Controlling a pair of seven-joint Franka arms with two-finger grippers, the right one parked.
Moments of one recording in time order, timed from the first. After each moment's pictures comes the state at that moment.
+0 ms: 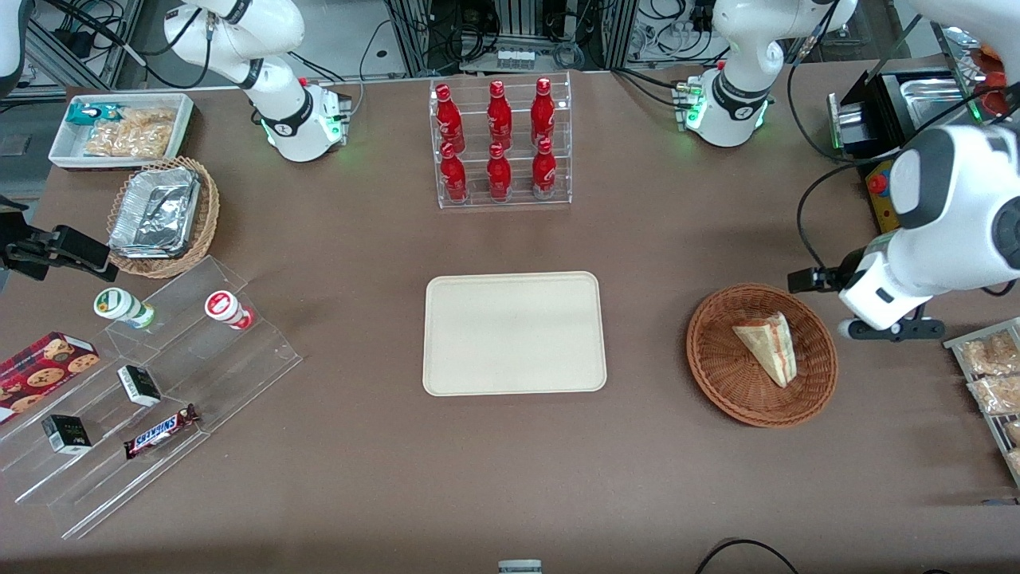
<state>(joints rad) 0.07 0.19 -0.11 -1.85 0.01 1.84 -0.05</state>
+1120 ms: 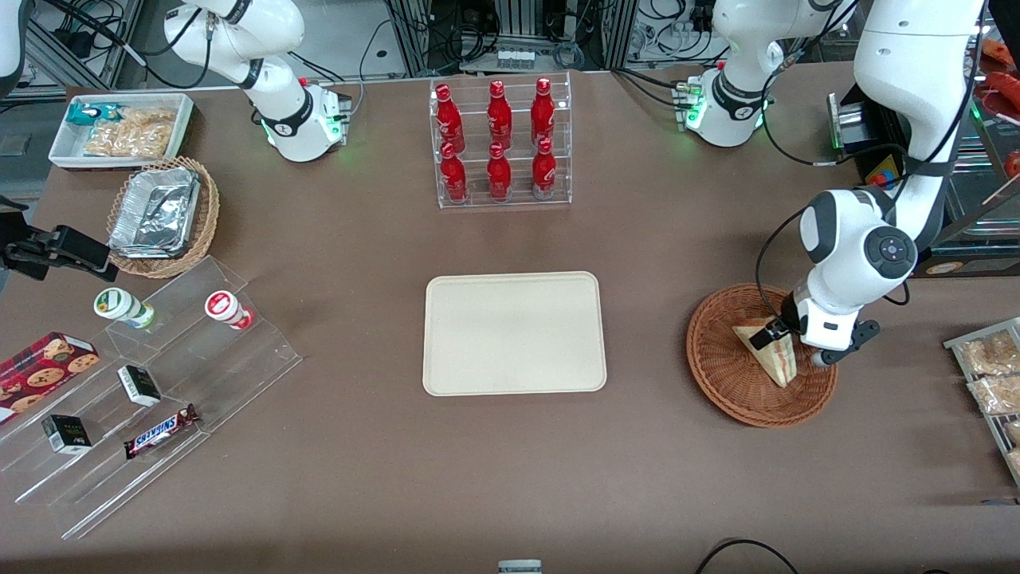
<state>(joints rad) 0.07 0.32 -0.10 -2.18 0.01 2.53 -0.59</state>
